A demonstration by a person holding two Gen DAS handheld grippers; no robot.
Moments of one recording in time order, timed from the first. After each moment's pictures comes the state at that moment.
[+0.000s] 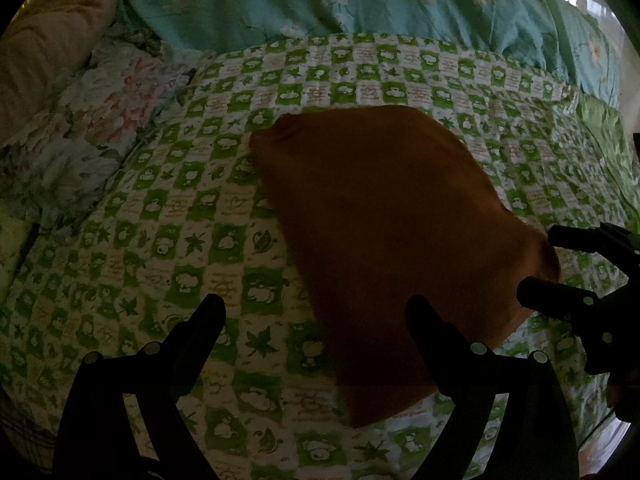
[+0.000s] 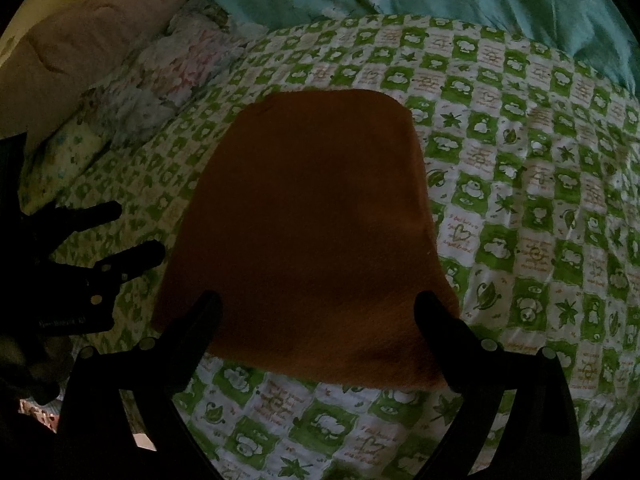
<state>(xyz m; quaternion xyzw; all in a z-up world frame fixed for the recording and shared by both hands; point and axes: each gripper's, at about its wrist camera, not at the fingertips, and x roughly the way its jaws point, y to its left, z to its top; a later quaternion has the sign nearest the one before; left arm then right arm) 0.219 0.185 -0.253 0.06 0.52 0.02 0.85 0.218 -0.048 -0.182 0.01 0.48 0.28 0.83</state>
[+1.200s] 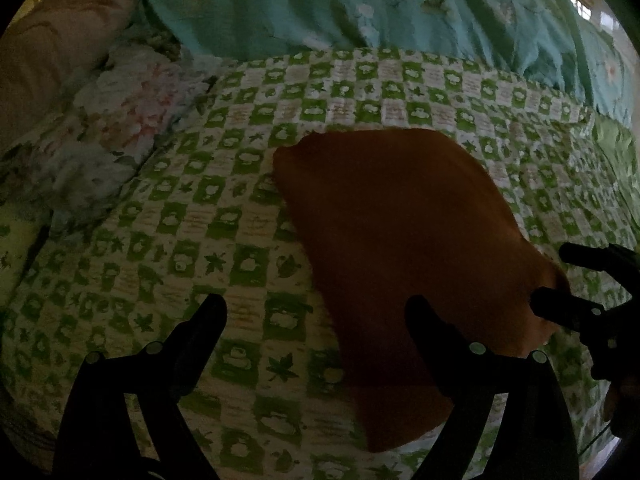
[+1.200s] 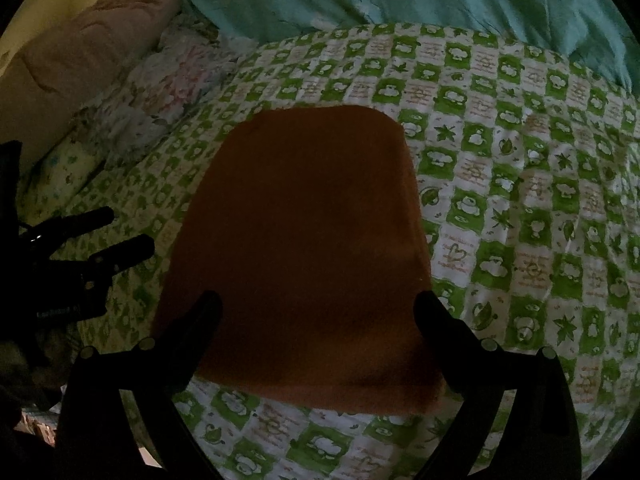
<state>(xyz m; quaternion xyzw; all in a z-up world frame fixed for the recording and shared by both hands) 0.237 0.202 -0.246 0.05 0.51 0.05 0.86 0.243 -0.053 -0.180 0.03 0.47 0.27 0.84</state>
